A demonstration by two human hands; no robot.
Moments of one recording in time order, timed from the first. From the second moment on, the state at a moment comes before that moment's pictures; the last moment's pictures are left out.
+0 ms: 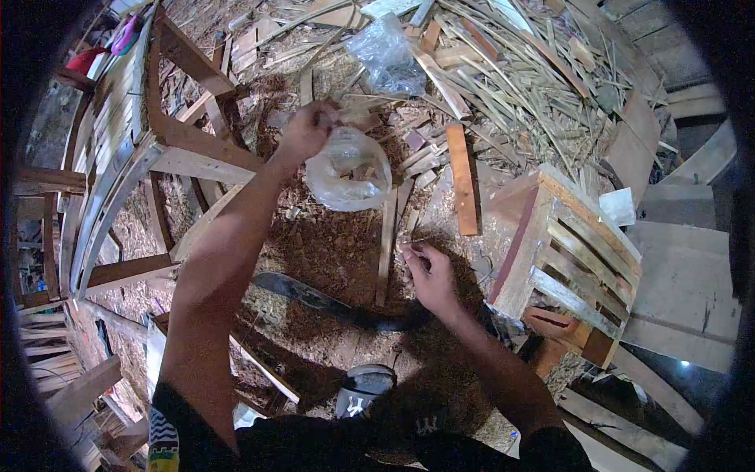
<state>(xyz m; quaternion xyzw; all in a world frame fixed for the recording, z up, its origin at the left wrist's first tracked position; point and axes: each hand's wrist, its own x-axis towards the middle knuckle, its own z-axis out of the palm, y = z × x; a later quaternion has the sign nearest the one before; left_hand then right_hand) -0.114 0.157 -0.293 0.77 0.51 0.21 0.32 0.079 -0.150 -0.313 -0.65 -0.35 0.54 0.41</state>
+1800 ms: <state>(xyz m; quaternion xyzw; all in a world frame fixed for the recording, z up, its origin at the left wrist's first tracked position) -0.177 -0.016 -0.059 0.57 0.39 0.27 0.67 0.150 -0.186 -0.024 -0.60 -0.40 0.47 0.51</state>
